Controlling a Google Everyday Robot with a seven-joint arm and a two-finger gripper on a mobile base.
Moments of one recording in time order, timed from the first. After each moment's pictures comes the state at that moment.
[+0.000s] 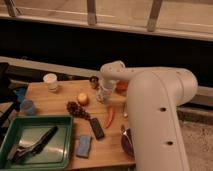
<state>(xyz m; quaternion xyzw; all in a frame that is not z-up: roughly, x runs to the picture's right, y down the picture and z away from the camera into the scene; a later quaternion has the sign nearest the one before) 0.009 0.047 0.907 -0.31 0.06 0.50 0.81</state>
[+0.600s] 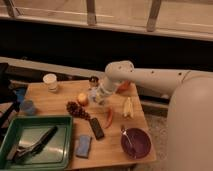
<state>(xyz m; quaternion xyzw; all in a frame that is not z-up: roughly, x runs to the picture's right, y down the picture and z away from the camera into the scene) -0.026 0.064 0.786 -0.35 -0.07 0.42 0.83</state>
